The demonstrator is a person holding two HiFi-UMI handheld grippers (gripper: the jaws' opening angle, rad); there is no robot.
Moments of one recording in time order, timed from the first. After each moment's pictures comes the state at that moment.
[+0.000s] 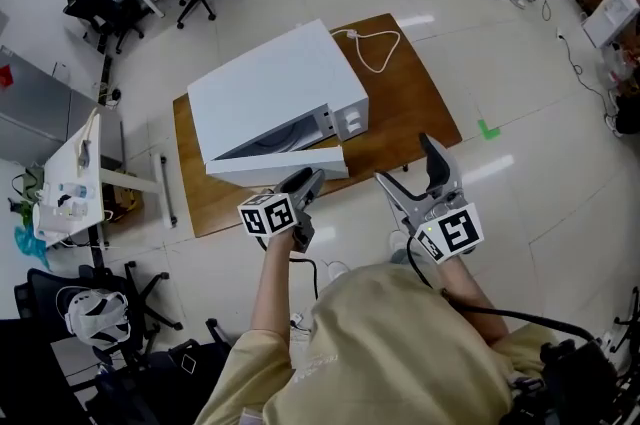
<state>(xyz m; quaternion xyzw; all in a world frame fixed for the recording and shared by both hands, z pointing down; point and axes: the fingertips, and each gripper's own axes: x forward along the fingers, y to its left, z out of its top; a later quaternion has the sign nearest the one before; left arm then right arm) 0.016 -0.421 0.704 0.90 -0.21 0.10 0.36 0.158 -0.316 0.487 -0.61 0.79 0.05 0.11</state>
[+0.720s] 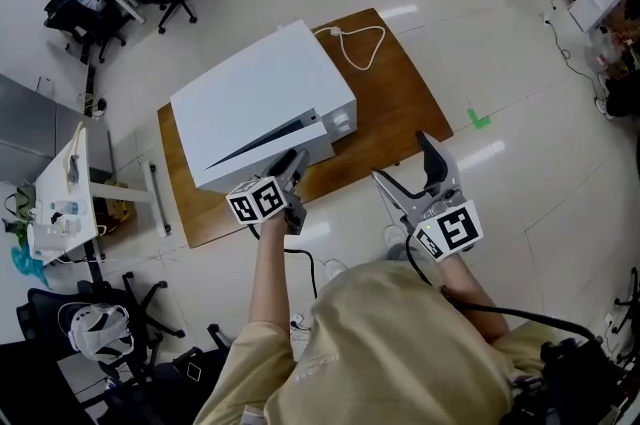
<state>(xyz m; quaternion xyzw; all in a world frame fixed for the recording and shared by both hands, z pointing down) 0.032 -0.483 0.693 0.90 -0.24 0.08 0.36 0.175 -0.331 0.487 -0.62 0.77 0.04 0.10</state>
